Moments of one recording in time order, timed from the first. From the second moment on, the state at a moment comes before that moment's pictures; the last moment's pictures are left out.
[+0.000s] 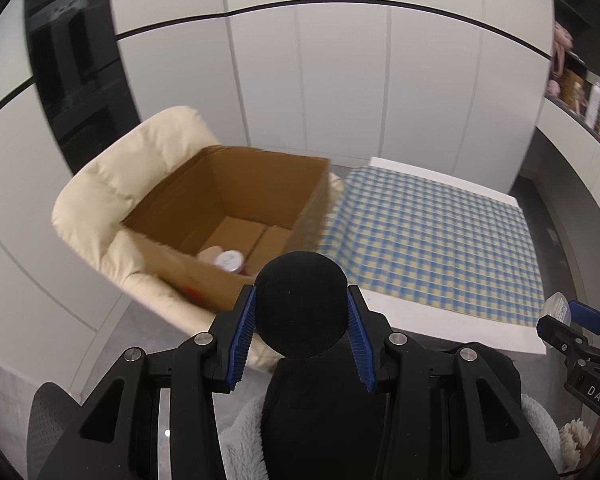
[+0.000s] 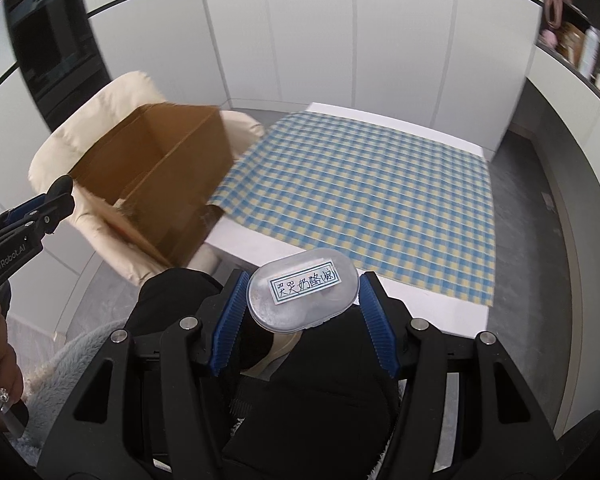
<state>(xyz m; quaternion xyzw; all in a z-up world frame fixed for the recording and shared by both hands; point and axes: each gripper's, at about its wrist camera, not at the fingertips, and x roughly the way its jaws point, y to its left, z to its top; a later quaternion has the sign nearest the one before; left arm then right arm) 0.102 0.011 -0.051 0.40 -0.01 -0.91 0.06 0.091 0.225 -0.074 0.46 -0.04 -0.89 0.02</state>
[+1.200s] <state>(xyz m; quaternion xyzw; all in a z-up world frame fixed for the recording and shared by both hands) 0.063 -0.099 -0.067 0.41 0.06 -0.90 0.16 0.000 0.074 -0.068 0.45 0.06 -0.87 0.18</state>
